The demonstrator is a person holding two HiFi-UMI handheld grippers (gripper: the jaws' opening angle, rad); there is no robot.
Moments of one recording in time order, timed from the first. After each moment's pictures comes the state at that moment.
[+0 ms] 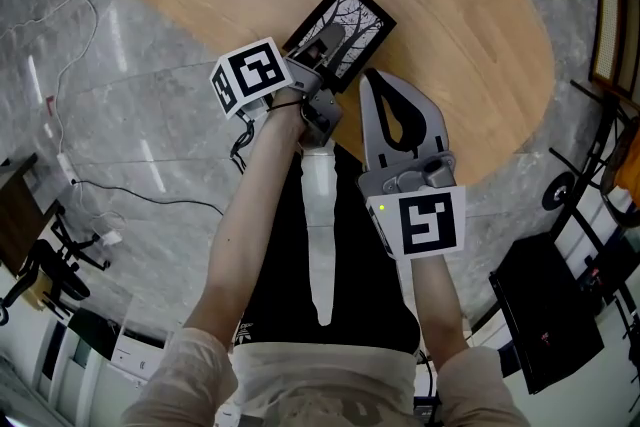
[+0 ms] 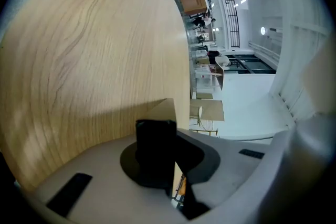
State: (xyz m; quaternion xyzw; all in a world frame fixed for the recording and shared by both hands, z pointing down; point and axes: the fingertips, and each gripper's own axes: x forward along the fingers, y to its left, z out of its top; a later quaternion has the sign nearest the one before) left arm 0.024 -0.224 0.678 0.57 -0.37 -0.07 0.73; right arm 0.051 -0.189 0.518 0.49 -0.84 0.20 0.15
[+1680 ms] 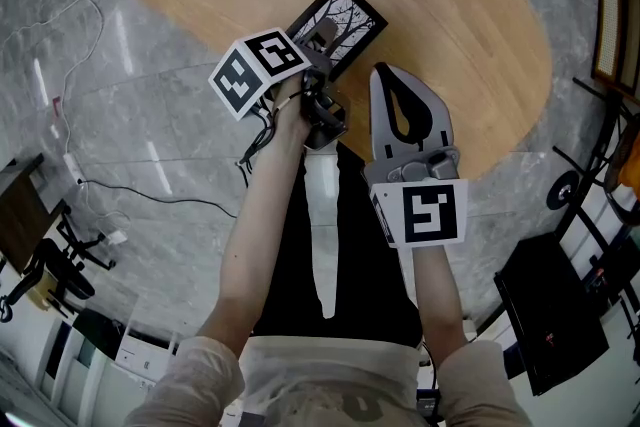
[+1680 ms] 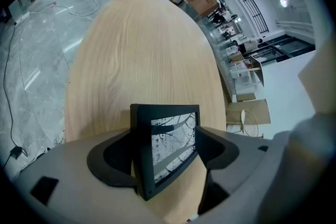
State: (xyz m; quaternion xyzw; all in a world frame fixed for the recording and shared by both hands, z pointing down) left arm -0.001 -0.207 0.689 0.47 -0.53 0.08 0.70; right arm 0.081 -0.186 0.520 0.51 -0.82 0.20 0.17
